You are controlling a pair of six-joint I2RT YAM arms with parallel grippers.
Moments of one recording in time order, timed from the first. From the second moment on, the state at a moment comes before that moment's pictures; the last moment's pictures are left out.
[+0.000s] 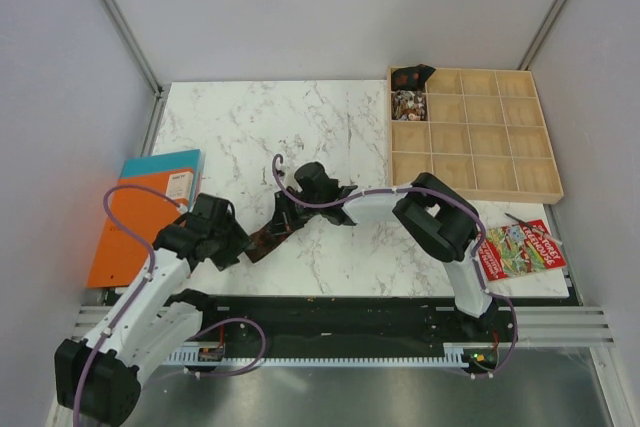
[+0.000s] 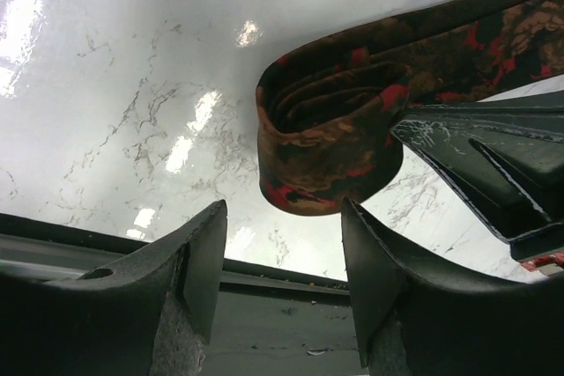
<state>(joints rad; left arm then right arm) -0.31 0.82 0.58 -0.86 -0.03 -0.97 0.91 2.09 1.25 0.25 -0.54 0.64</state>
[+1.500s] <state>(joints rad) -0.34 0.79 0.29 -0.41 -0.05 -1.00 0.89 2.14 1.23 0.32 -0.55 0.67</state>
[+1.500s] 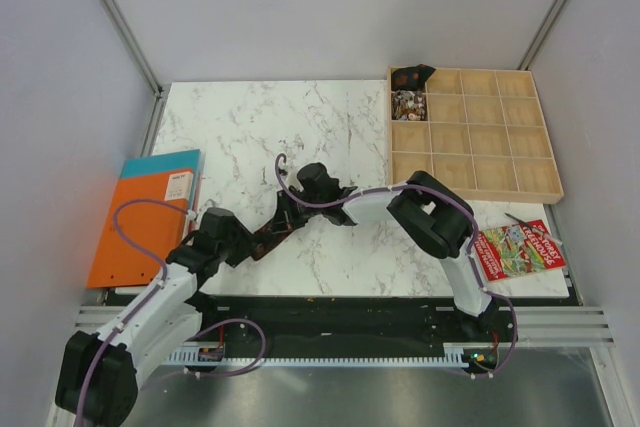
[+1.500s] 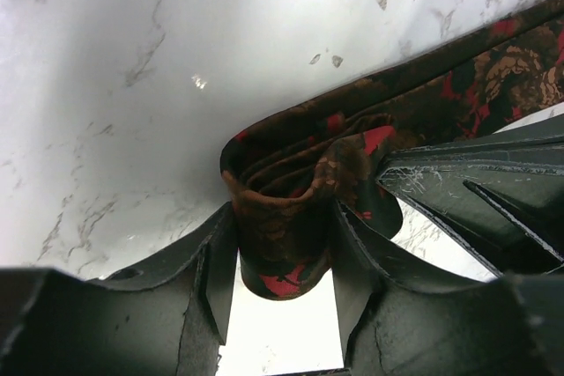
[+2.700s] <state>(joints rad) -0.35 1.00 0.64 -0.78 -0.04 -0.88 0.90 2.04 1.32 0.15 -0.53 0.69</state>
